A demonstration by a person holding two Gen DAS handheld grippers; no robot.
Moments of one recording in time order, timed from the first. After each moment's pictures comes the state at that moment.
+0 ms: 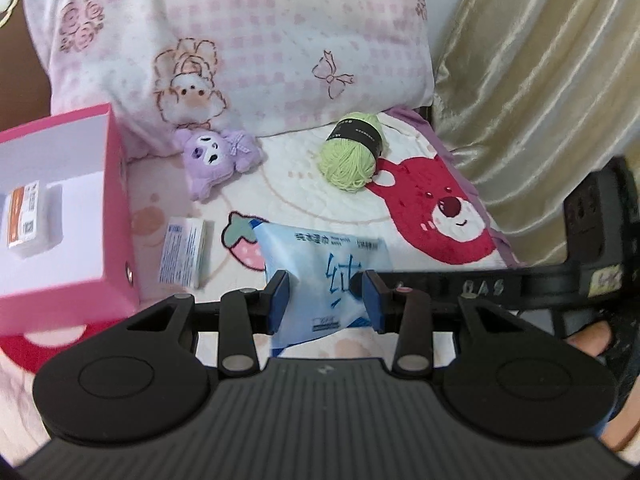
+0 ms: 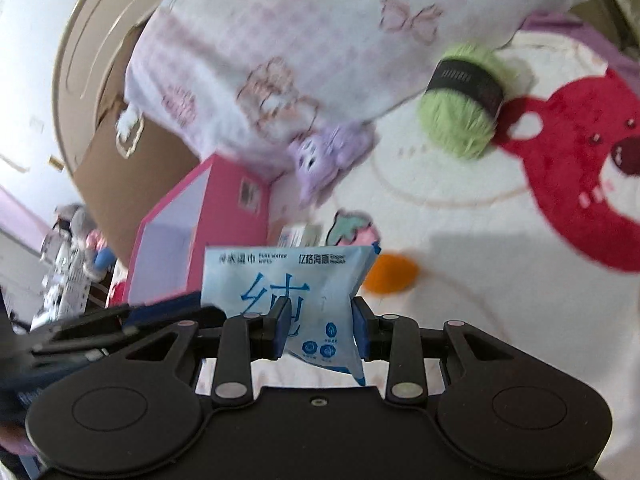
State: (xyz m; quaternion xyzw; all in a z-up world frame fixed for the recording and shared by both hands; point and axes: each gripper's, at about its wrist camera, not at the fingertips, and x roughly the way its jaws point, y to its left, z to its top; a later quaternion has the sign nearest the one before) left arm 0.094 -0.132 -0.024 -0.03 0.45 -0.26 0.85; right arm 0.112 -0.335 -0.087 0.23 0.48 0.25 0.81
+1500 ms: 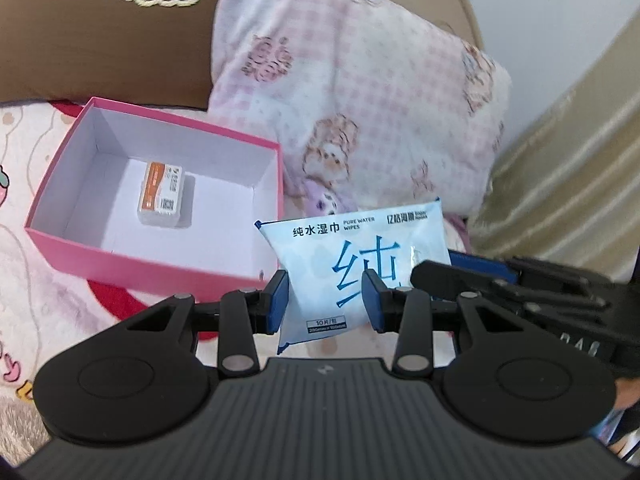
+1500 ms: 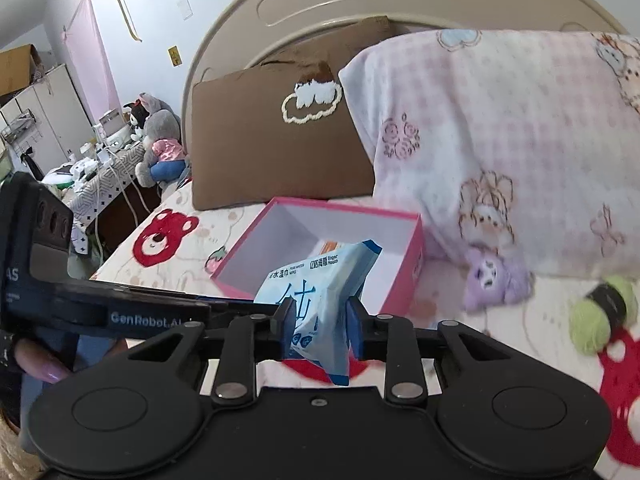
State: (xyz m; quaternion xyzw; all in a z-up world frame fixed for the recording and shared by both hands) left arm 0.088 0.051 0.038 -0.21 0.41 -0.17 0.87; right arm 0.072 -0.163 0.076 0.00 0.37 0.37 0.85
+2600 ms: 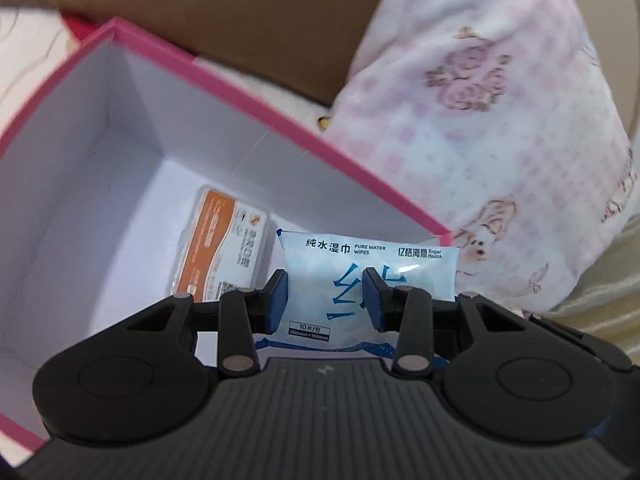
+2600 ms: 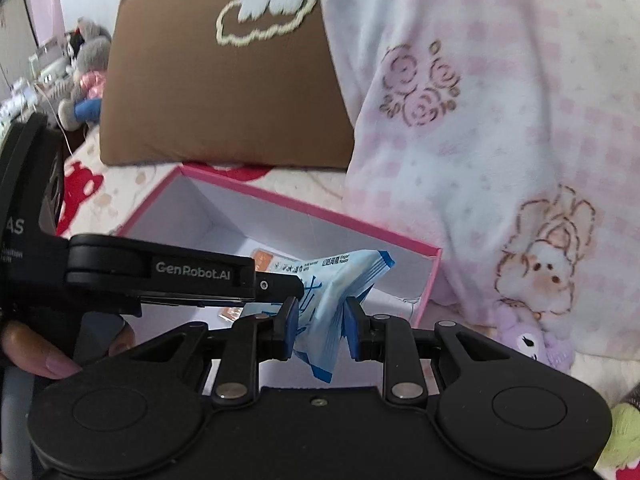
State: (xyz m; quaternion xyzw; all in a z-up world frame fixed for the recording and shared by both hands) left arm 0.283 0.121 -0.118 -0.33 0.46 -0.09 0.82; right arm 0.225 -0.020 -0.031 -0.11 0.42 0.32 0.84
